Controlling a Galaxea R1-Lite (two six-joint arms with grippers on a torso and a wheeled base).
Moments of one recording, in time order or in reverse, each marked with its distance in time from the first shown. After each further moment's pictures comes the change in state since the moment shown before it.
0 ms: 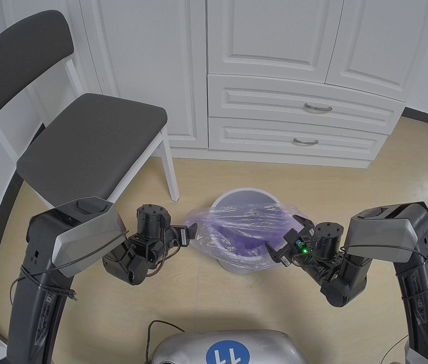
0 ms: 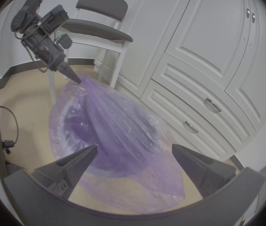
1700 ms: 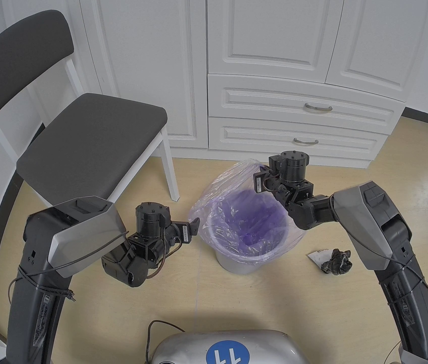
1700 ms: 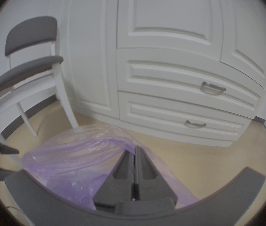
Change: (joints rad) left arm -0.015 -0.027 0.040 -0.088 0.009 0.032; right arm -0.023 0.179 -1.175 0.915 -0.095 0.498
